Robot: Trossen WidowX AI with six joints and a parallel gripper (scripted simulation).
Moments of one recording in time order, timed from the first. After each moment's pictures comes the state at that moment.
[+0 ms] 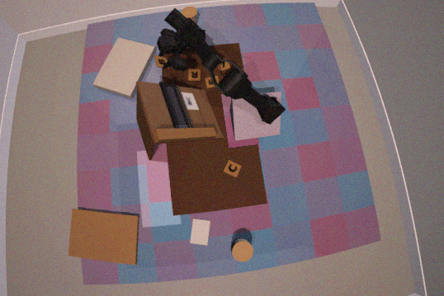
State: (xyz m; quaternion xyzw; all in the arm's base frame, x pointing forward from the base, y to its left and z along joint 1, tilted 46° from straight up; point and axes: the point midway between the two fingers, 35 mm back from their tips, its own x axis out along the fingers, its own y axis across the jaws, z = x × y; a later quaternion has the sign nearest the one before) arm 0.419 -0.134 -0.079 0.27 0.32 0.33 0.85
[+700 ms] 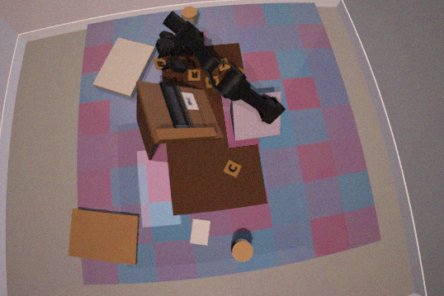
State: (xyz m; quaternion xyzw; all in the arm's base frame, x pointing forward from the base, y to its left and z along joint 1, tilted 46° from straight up) arm 0.424 -0.124 -0.081 0.27 0.32 0.33 0.85
